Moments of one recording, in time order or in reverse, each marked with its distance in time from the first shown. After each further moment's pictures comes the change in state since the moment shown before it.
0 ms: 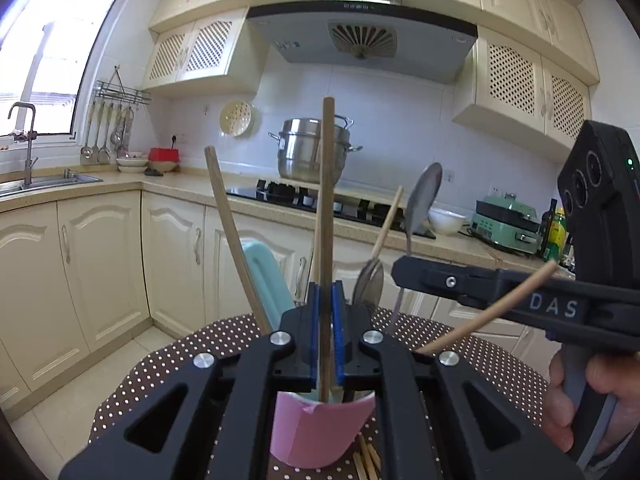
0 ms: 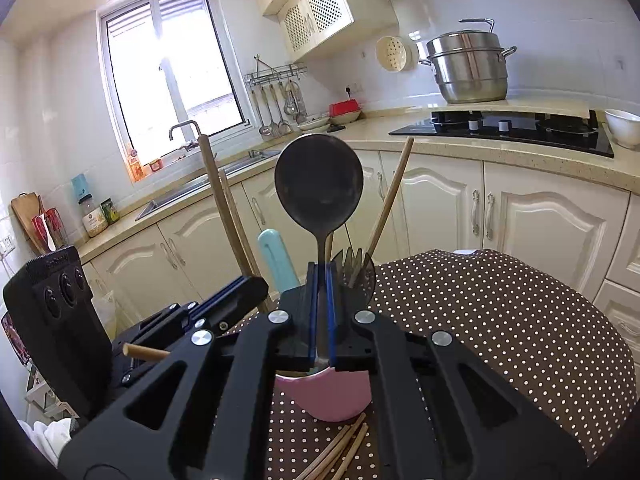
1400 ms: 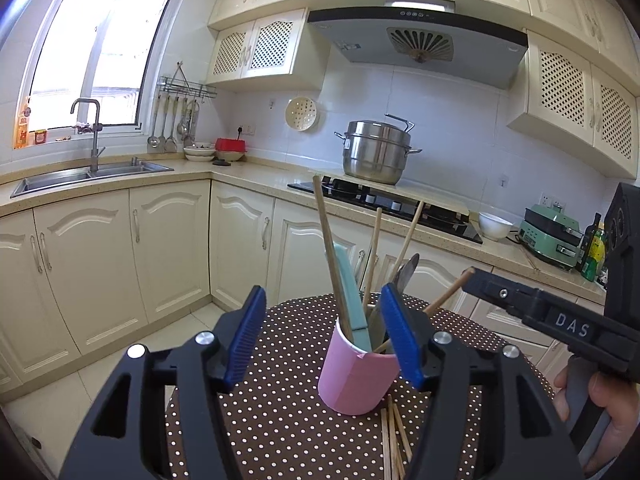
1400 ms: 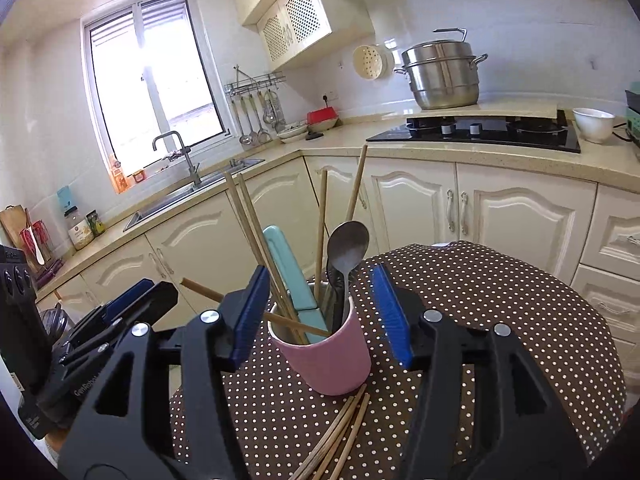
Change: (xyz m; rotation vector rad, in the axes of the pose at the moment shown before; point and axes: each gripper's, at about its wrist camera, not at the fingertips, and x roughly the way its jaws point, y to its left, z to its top) left arm -0.090 0.003 0.021 -0.058 0.042 0.238; right arm -0.051 0.024 -0.009 0.050 -0.043 -0.106
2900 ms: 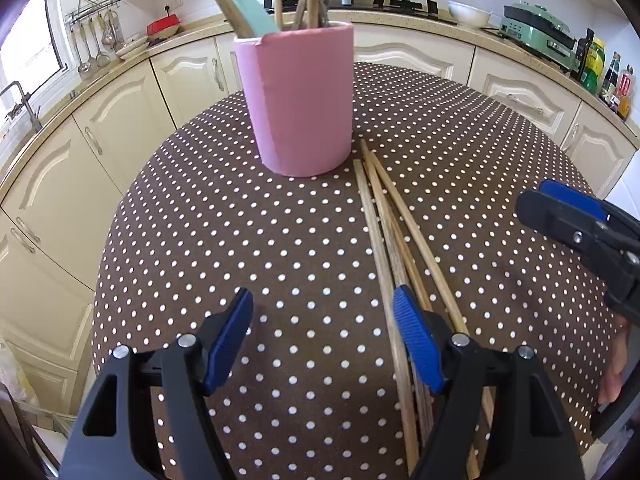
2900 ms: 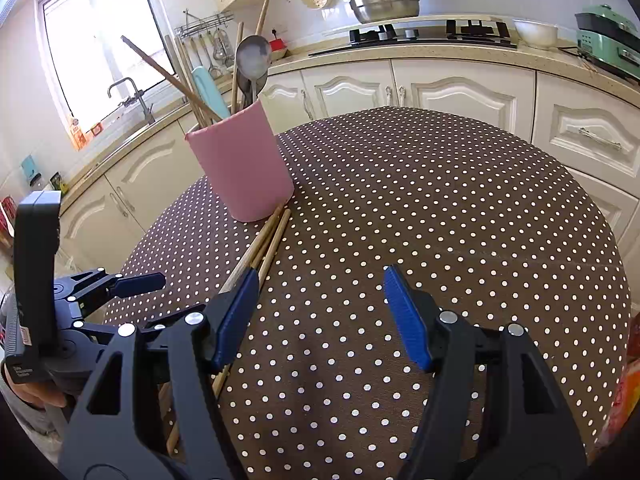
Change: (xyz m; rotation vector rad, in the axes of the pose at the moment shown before) left arm 0.051 -0.056 -0.136 0.286 0.644 -0.011; right arm -0.037 -0.039 -0.140 0.078 0.232 -0.141
